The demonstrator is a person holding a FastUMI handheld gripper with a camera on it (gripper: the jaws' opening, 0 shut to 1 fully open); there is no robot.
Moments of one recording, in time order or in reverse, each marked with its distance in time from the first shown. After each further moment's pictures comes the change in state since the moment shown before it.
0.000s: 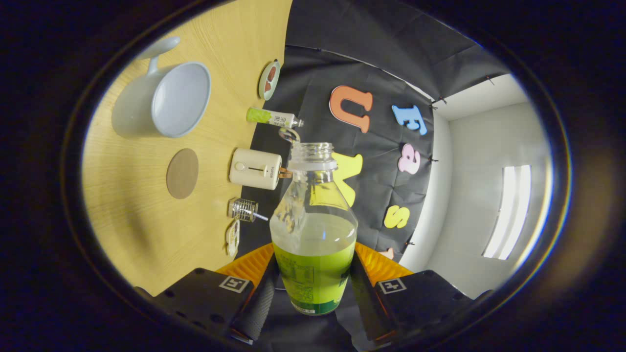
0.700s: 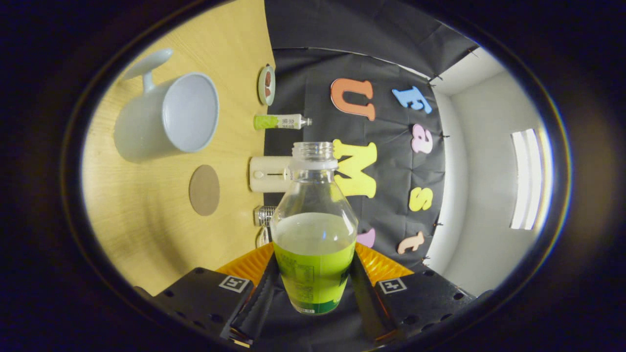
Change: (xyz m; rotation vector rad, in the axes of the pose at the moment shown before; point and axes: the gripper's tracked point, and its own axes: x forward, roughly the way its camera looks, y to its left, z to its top) arm -0.001 0.045 -0.009 0.169 0.026 0.120
